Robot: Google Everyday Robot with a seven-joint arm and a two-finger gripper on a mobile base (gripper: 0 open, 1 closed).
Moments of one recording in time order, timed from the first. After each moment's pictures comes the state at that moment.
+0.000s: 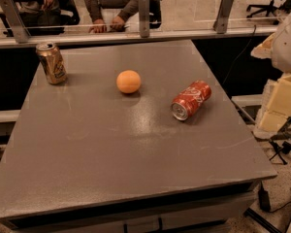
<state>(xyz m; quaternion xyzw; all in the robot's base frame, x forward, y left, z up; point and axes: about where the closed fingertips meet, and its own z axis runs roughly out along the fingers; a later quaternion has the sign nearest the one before) 0.438 -0.217 0.976 -0.60 0.78 -0.03 0.16</state>
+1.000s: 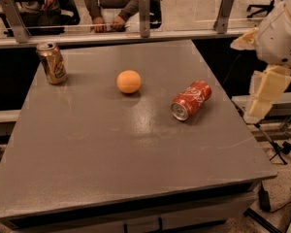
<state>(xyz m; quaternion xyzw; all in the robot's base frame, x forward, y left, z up) 0.481 -0.204 0.967 -0.67 0.72 -0.01 0.20</state>
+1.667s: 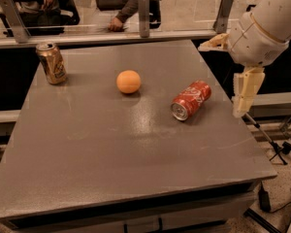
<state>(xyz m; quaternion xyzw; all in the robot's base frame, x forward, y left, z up) 0.522 -0.172 0.939 -0.79 0.57 0.00 0.21</state>
